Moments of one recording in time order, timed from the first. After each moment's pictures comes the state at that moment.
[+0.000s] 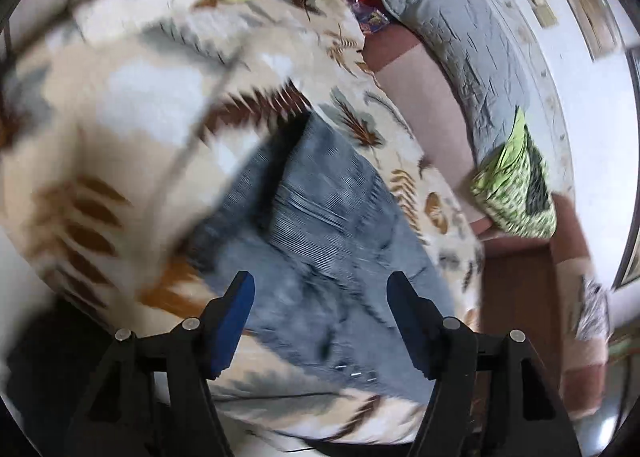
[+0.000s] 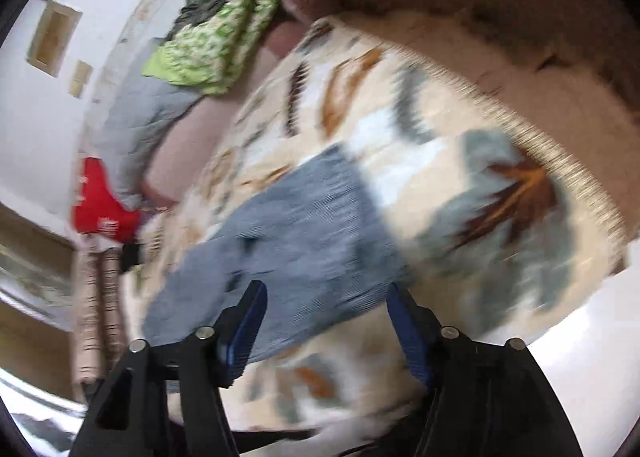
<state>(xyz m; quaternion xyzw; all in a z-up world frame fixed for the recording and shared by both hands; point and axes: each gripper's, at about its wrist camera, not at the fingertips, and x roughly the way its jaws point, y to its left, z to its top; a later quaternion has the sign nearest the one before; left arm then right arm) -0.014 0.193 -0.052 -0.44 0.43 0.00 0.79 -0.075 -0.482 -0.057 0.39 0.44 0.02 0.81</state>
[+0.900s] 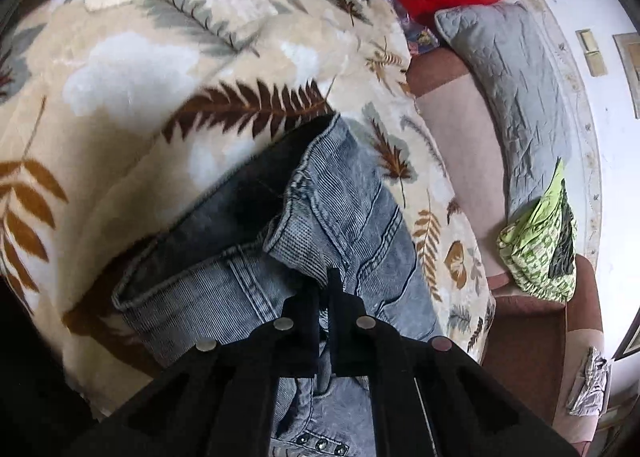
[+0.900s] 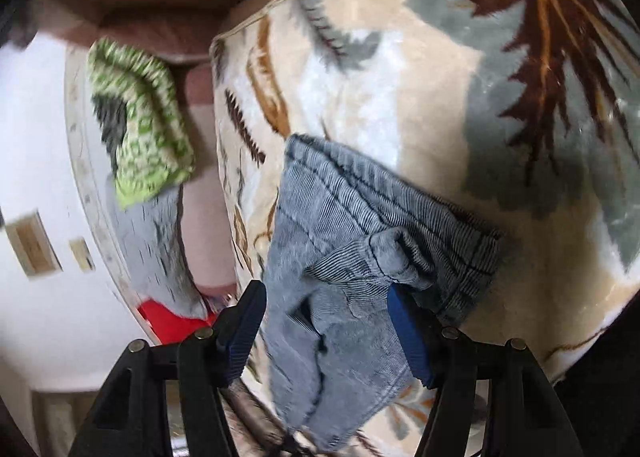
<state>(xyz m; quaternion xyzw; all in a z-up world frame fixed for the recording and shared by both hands) 0.038 0.187 -0.076 -0.48 0.41 0.08 0.77 -0.041 -0.491 -0.131 0.68 0.38 -0.04 0.62</state>
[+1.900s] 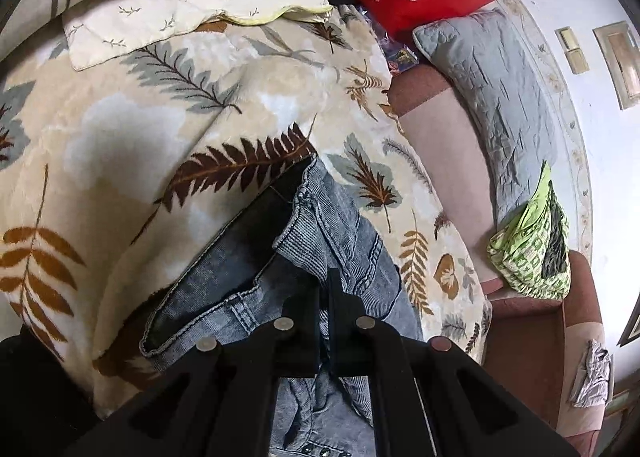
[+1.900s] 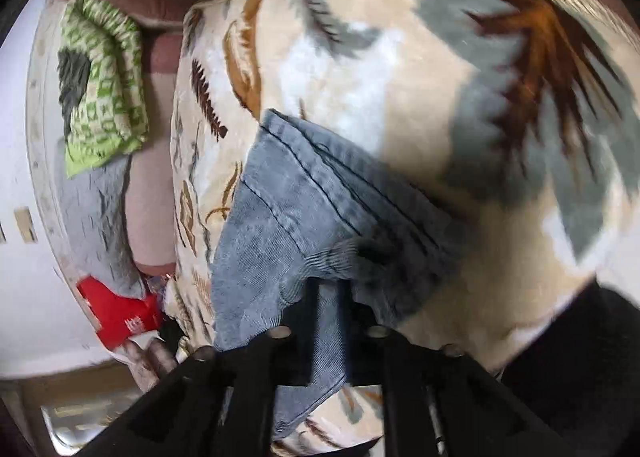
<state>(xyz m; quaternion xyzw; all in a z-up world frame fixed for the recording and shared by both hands) 0.039 0.201 -0.052 -0.45 0.40 0.08 0.80 -0.035 -0.481 -0.107 0.61 0.47 -0.08 0.63</state>
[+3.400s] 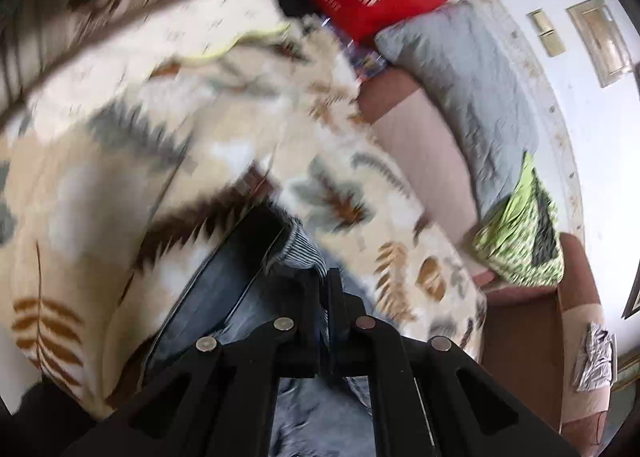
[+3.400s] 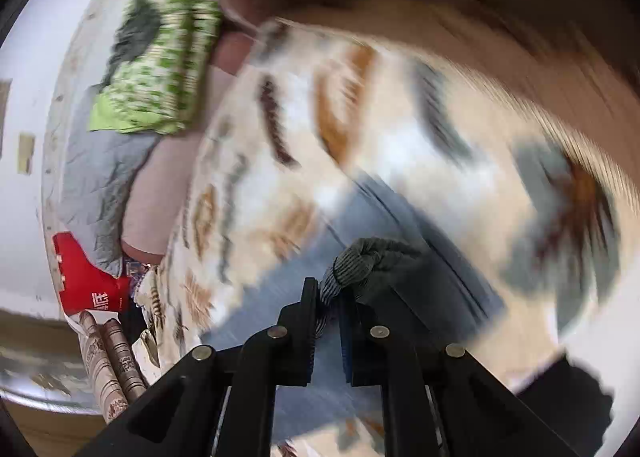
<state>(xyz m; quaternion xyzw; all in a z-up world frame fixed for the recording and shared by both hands) 0.068 0.207 0.007 -0.41 0.38 0.05 0.83 0.023 -0.471 -0.014 0.45 0.46 -0.08 0.76</state>
